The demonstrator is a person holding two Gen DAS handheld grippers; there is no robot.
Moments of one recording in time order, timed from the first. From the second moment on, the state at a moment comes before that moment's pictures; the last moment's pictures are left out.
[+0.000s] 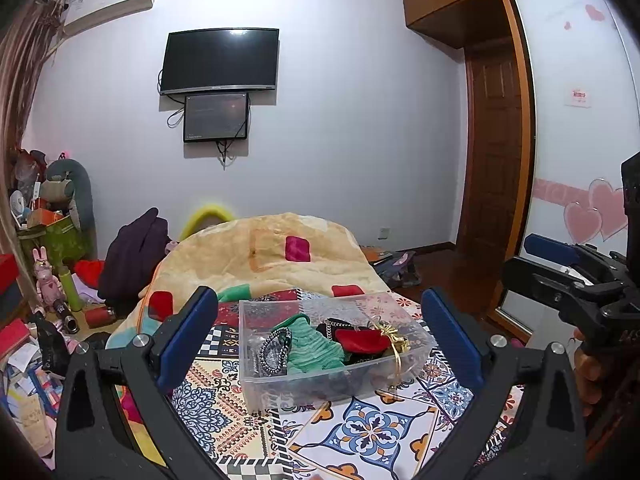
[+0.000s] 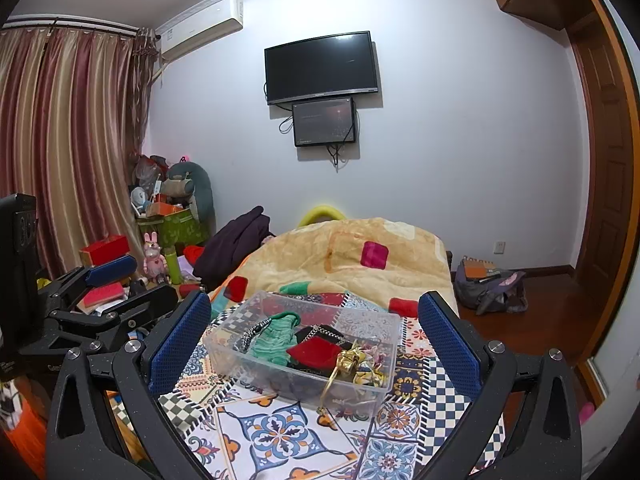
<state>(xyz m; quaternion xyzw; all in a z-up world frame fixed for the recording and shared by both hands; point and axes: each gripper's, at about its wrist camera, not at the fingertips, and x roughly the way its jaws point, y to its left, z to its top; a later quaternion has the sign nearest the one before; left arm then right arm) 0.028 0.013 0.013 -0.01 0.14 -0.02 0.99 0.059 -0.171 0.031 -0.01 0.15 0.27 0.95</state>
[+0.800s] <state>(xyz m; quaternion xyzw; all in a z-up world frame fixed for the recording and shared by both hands) 0.029 0.017 0.016 -0.02 0.14 -0.03 0.99 0.061 -0.169 0.026 0.00 0.16 0.27 0.95</state>
